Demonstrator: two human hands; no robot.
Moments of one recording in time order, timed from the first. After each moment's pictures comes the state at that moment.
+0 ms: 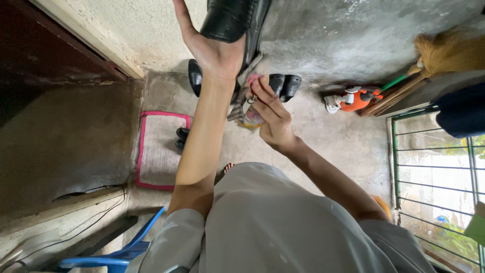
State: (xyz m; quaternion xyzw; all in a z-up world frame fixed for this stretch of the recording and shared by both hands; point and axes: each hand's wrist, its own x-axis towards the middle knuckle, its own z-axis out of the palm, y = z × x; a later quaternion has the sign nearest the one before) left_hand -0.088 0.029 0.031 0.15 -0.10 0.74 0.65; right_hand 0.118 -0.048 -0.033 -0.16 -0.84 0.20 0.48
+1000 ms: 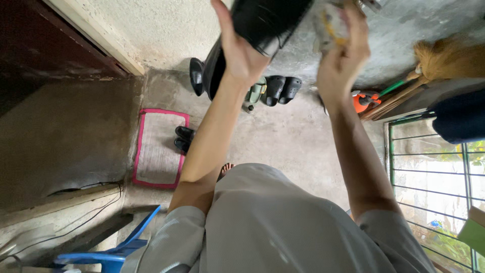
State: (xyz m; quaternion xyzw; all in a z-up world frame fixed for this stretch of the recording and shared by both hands) left_hand -0.050 0.031 0.011 0.26 -0.02 0.71 0.66; right_hand 0.142 0.048 0.049 -0.24 -0.76 0.20 0.57
